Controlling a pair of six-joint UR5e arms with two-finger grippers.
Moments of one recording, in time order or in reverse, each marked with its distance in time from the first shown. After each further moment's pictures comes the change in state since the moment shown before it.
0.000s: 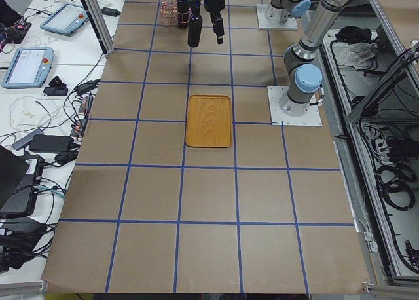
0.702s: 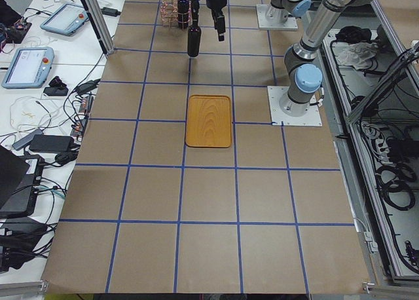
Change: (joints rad) left arm -0.005 0.022 0.001 0.001 -0.037 0.000; right arm 0.029 0.072 0.036 -0.070 0.006 0.010
